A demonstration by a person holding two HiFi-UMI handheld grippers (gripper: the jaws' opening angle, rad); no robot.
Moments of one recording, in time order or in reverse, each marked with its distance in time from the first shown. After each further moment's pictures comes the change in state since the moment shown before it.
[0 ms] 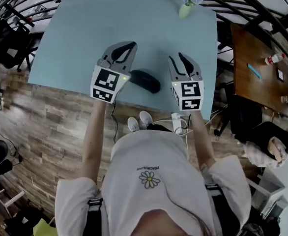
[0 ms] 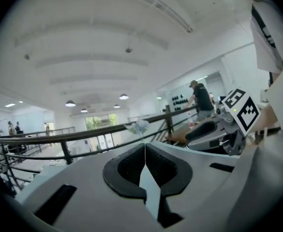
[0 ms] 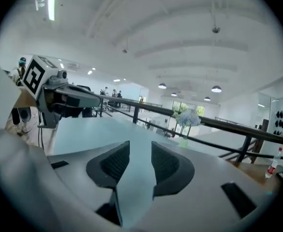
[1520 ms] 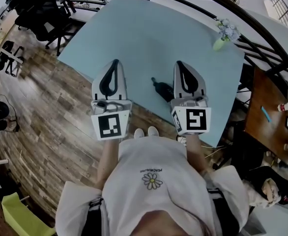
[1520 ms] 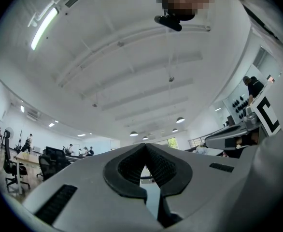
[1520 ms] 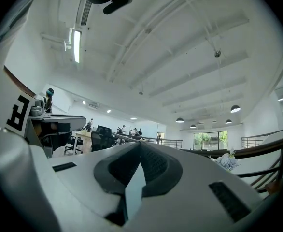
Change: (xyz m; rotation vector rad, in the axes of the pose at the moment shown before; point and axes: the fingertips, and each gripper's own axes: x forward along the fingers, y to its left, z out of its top) left arm -0.233 0.056 0.070 -0.040 -0.317 0.818; right arm -0.050 0.124 0.173 0.006 -0.515 0.211
